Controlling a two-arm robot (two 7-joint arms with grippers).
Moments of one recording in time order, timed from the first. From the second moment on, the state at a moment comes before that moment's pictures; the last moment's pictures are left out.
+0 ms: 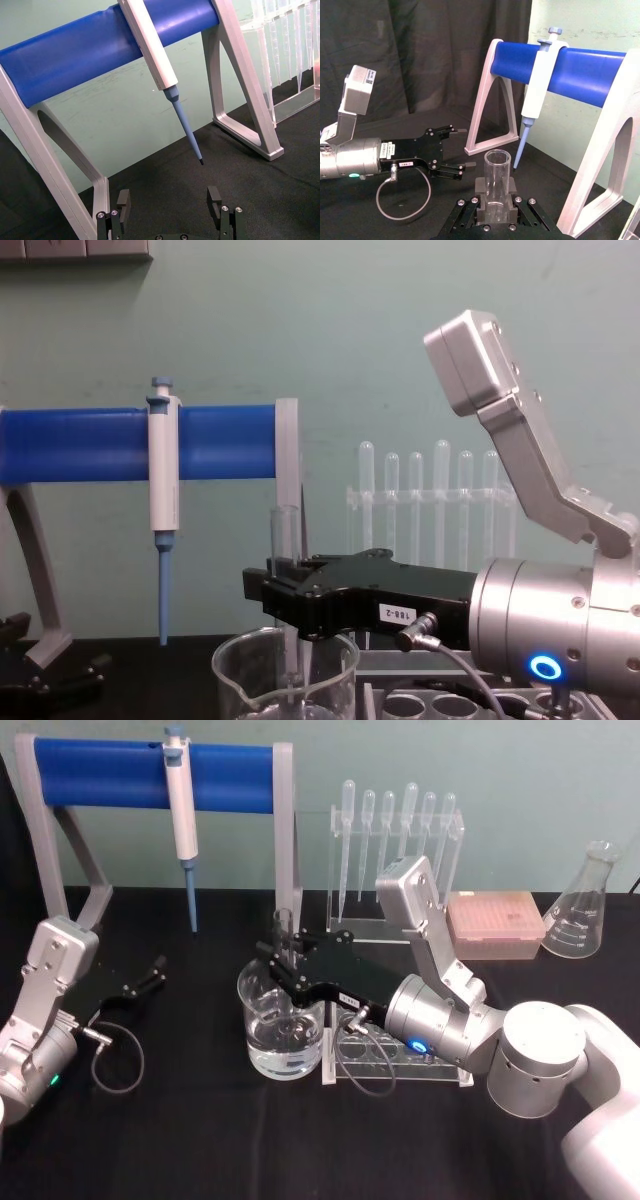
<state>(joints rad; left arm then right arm) -0.20 0.60 0.45 -1.41 -0.25 -0.12 0.03 0.39 0.29 -0.57 -1.45 0.34 0.06 0.46</state>
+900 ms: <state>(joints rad) -0.20 0.60 0.45 -1.41 -0.25 -0.12 0.03 0.36 0.38 -0.48 -1.76 0.38 0.18 0.42</state>
